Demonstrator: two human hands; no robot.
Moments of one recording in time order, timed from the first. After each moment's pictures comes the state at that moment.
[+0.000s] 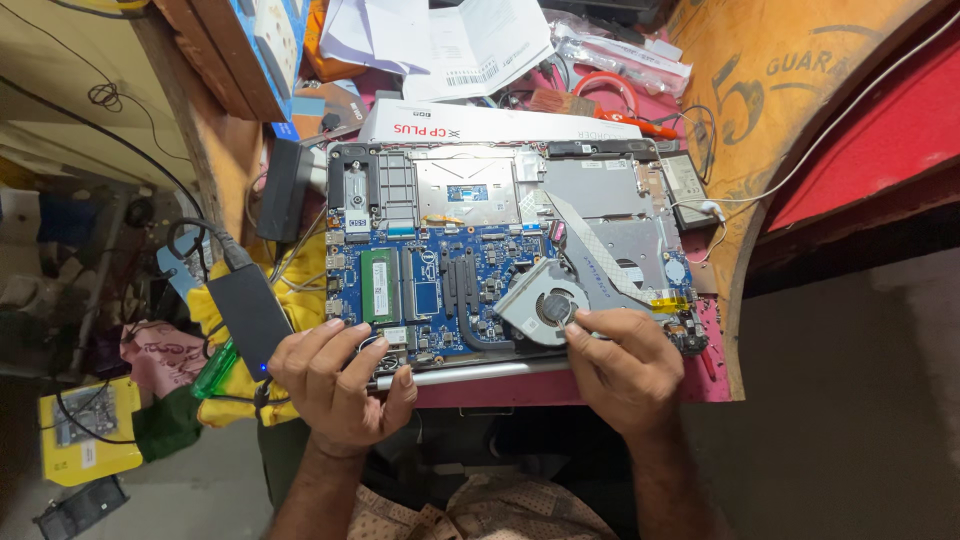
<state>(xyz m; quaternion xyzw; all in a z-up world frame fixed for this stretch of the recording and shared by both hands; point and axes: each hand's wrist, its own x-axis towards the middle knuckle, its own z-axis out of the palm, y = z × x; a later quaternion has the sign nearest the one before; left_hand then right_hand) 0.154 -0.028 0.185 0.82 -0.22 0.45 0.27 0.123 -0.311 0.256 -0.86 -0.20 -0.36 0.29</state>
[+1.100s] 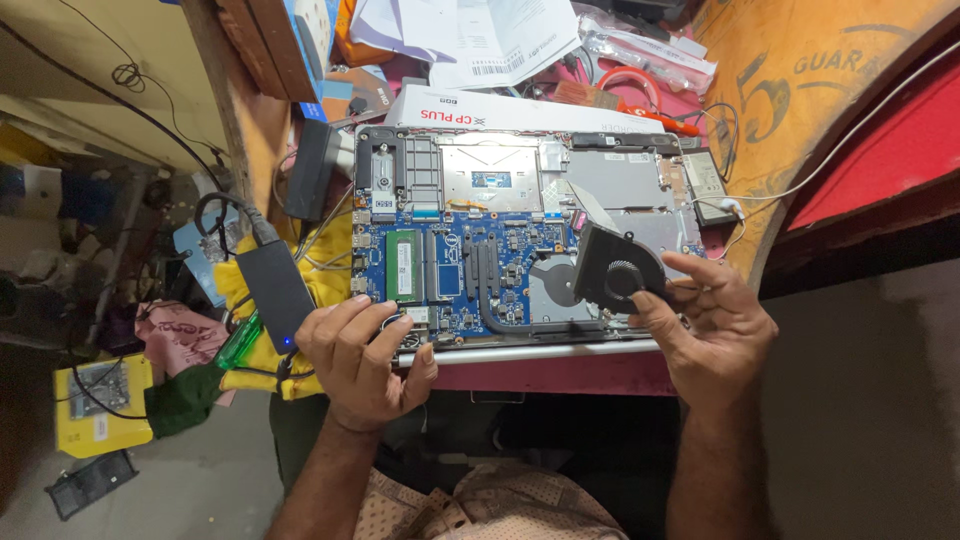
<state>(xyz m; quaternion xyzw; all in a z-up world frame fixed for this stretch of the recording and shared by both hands) 0.154 -0.028 0.188 0.81 -0.23 0.46 0.28 0.126 -0.348 0.268 -0.77 -0.05 -0.21 0.60</state>
